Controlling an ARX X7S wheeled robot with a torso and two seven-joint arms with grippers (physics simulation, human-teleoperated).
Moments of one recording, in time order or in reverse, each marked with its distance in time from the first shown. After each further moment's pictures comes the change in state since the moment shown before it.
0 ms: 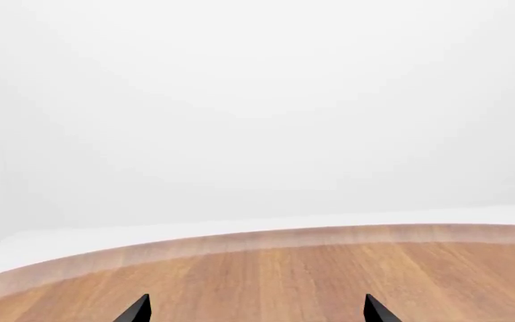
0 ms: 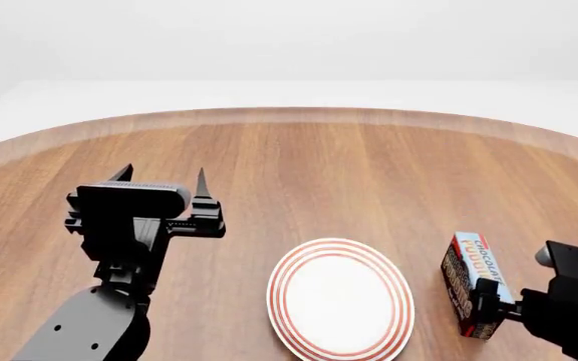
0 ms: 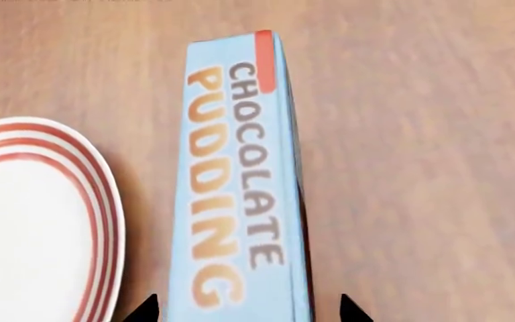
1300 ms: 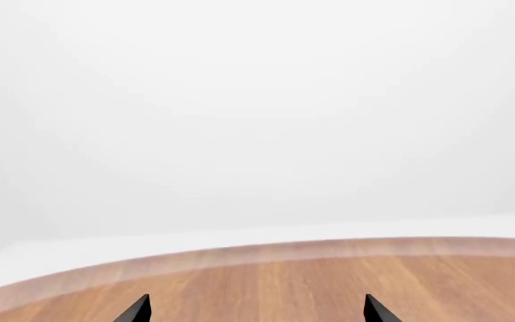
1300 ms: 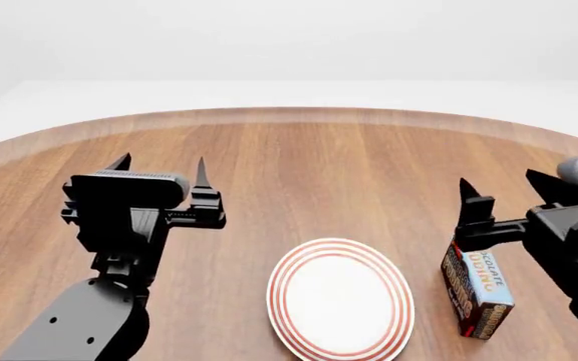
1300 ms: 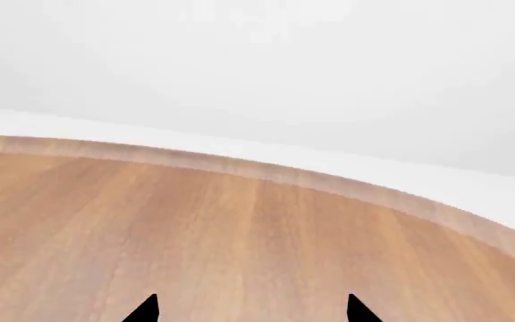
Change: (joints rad) left arm -0.041 -0.011 0.008 0.029 -0.029 -0.031 -0.027; right arm -0.113 0.039 0.255 -0.952 0.154 0.000 0.361
